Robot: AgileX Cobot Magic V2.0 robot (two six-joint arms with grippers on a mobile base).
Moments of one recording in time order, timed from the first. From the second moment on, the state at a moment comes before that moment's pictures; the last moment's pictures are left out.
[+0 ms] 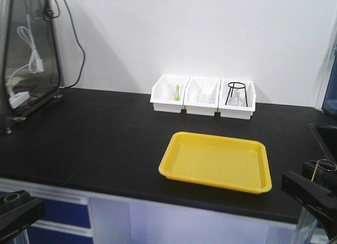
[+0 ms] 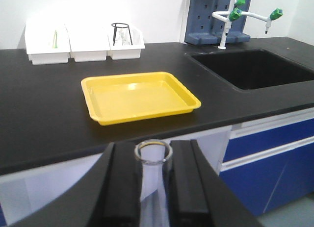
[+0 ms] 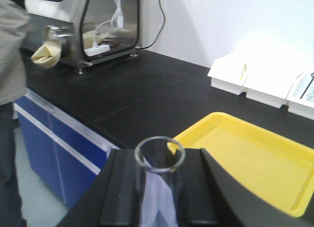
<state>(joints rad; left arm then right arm) -0.14 0.74 -0.59 1.76 -0.44 -1.90 0.57 0.72 -0.74 -0.26 0.26 0.23</state>
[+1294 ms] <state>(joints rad) -0.14 0.74 -0.59 1.76 -0.44 -1.90 0.57 0.72 -0.74 -0.26 0.26 0.23</state>
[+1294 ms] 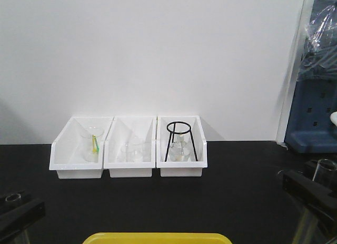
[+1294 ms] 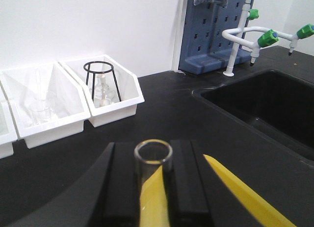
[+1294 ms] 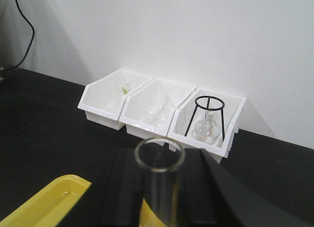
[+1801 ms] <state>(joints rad) -0.14 0.74 -0.59 1.76 -0.44 -1.90 0.57 0.72 -0.74 -0.26 0.26 0.23</state>
